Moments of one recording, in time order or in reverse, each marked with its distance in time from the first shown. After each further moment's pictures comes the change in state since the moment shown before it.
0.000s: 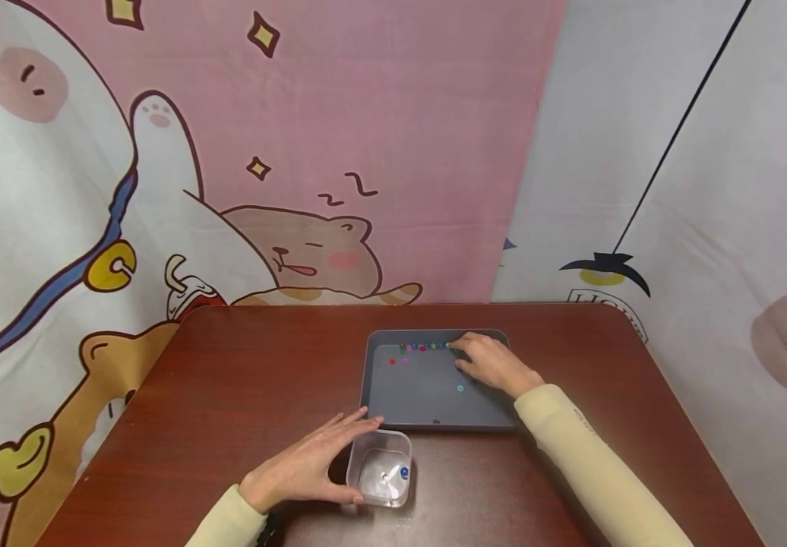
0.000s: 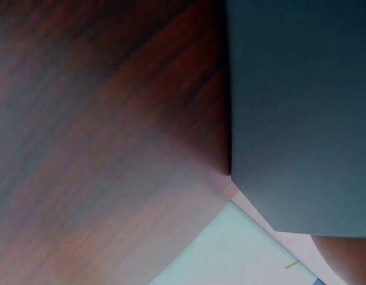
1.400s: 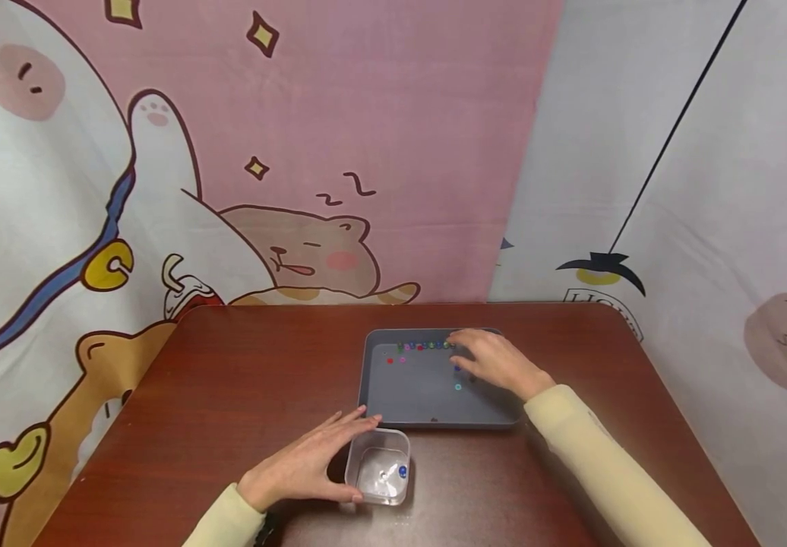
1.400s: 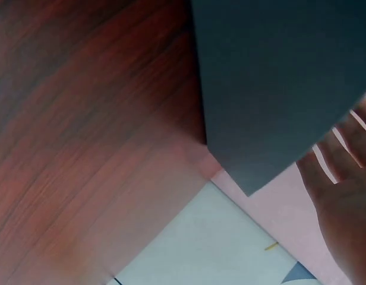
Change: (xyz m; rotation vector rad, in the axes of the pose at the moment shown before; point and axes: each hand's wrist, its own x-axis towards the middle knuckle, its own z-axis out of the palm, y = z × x) left_hand -0.001 0.000 0.000 0.036 0.020 0.032; right_hand -0.012 -0.010 -0.023 0.019 0.055 -0.053
